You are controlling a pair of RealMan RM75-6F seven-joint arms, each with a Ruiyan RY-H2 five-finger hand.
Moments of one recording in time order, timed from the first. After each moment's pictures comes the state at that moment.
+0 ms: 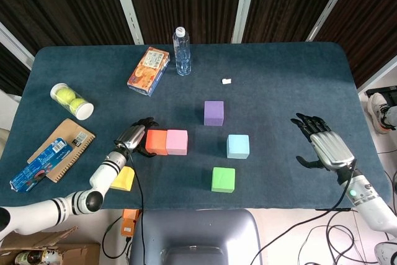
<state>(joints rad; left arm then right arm) -0.92 -1.54 -0.21 -1.30 0.70 0.66 0.11 0.46 -0.94 0.09 -1.72 -1.40 1.02 0.11</state>
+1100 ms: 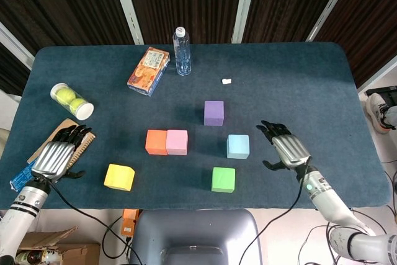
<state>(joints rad) -0.56 -0.94 0.02 -1.86 1.15 1.12 0.21 0.62 -1.14 0.14 -1.83 -1.03 0.89 -0.25</state>
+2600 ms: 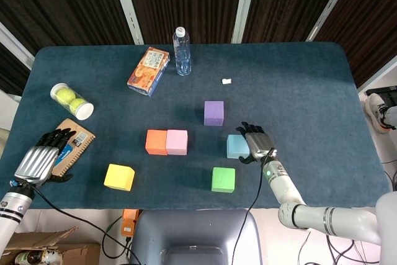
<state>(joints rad) -0.45 -0.92 -0.03 -1.79 1.24 1.08 0.11 0.87 -1.45 0.14 -1.62 -0.50 0.93 -0.50</state>
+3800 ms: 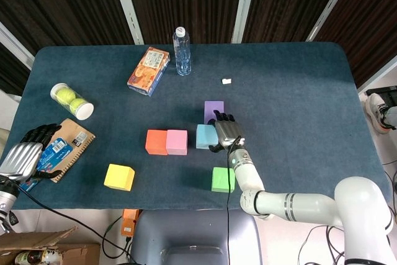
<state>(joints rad) -0.41 -0.86 -0.06 -1.73 1.30 1.06 -0.08 1.10 -1.61 0.29 -1.54 -0.24 1.01 -0.66</state>
